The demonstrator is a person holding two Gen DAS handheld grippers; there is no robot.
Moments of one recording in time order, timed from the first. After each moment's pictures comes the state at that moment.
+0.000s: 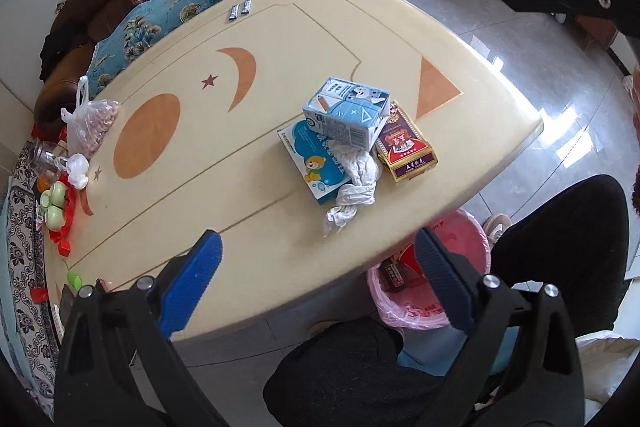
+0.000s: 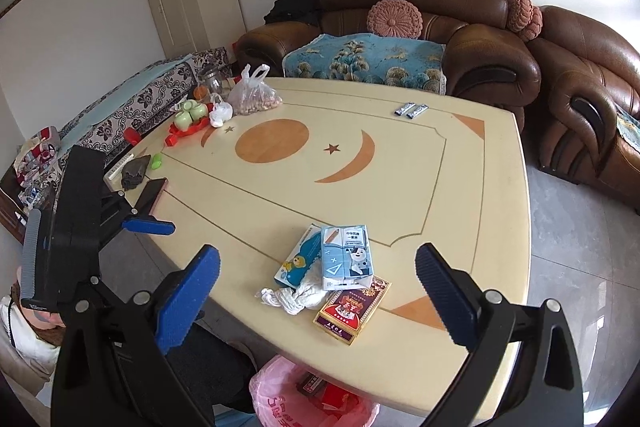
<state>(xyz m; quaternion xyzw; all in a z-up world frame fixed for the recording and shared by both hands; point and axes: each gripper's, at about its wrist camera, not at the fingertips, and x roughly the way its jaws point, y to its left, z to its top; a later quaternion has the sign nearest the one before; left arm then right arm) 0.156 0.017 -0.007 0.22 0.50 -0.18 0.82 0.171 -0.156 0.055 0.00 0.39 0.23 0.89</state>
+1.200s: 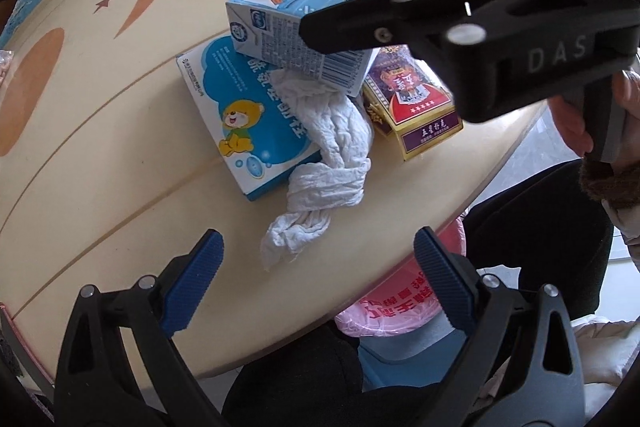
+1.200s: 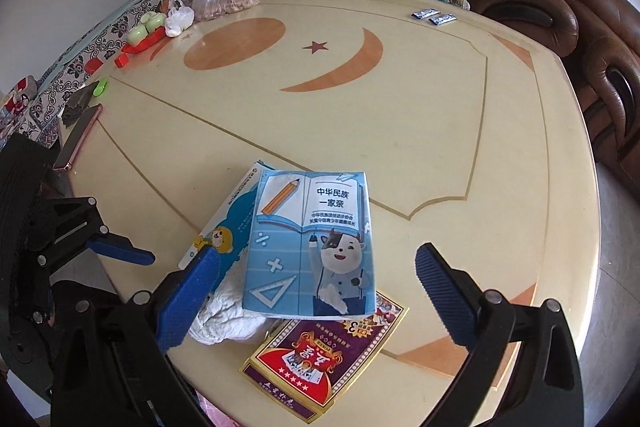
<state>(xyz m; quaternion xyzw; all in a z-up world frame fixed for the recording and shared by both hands) 0.214 0.013 -0.136 0.15 0.60 -0.28 0.74 0.281 -0.108 -0.112 -0.07 0.49 0.23 0.84</state>
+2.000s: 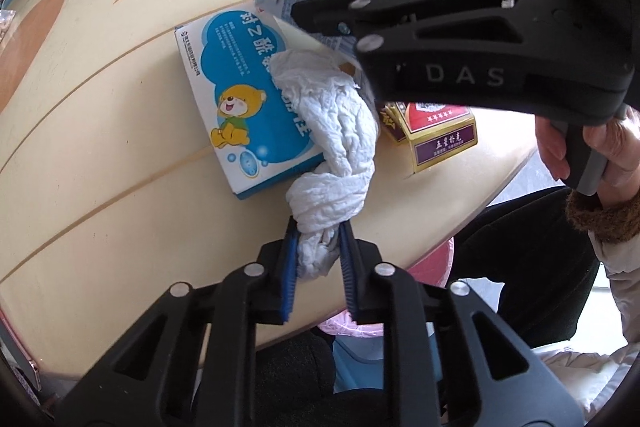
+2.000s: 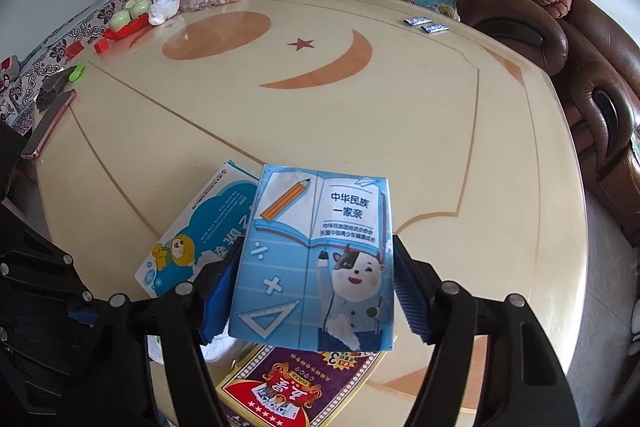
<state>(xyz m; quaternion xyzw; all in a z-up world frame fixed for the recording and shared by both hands) 0.236 0.002 -0.145 0.11 0.64 -0.25 0.72 0.289 -0.099 -0.127 -0.11 0.47 0.19 0.86</state>
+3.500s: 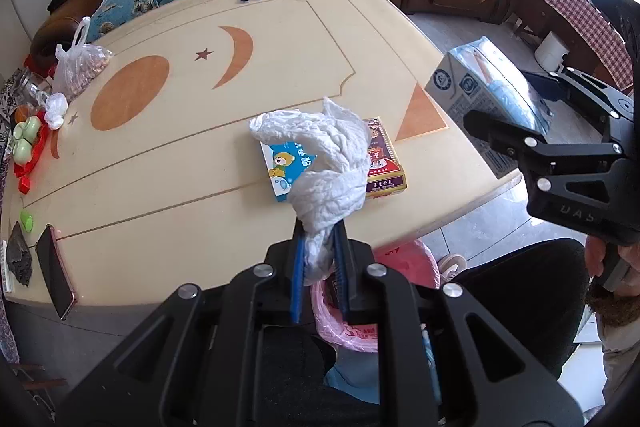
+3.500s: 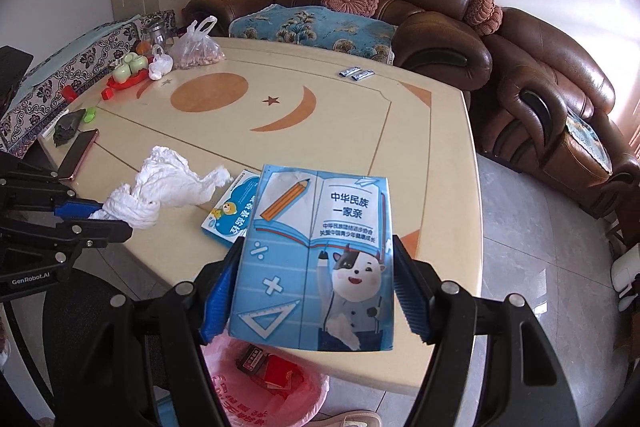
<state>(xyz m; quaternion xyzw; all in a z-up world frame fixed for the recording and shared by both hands) 0.135 0.013 -0.004 0.09 0.51 -0.16 0.84 0.133 -0.162 0.006 -0.09 0.40 0.12 0.90</state>
